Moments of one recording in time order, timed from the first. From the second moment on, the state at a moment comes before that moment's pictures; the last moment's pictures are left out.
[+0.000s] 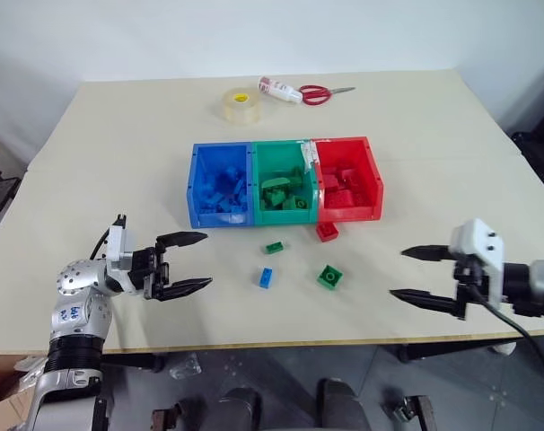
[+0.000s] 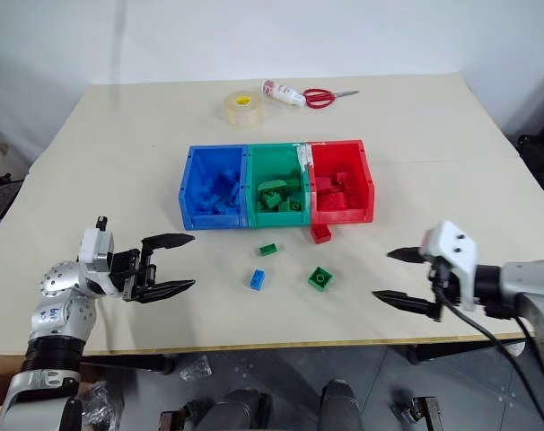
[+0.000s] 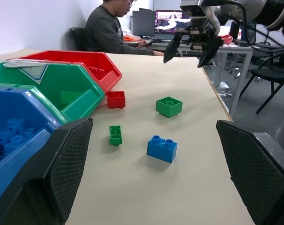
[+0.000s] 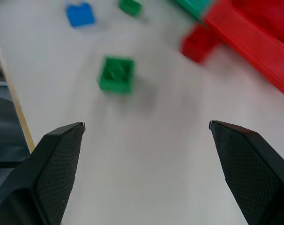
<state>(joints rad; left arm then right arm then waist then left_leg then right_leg) -0.37 0.55 0.20 0.37 -0.58 -0.10 -1.50 -0.13 -0.93 -0.19 -0.37 0.48 0.62 1.14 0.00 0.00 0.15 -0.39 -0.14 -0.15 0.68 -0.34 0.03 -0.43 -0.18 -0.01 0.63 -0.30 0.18</state>
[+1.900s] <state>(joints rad) -0.33 0.51 0.18 0.30 -0.59 -0.10 -1.47 -0.71 -0.58 0.11 0.13 0.24 0.27 1.09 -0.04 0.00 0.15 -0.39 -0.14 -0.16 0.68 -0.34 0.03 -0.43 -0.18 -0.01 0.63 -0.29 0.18</state>
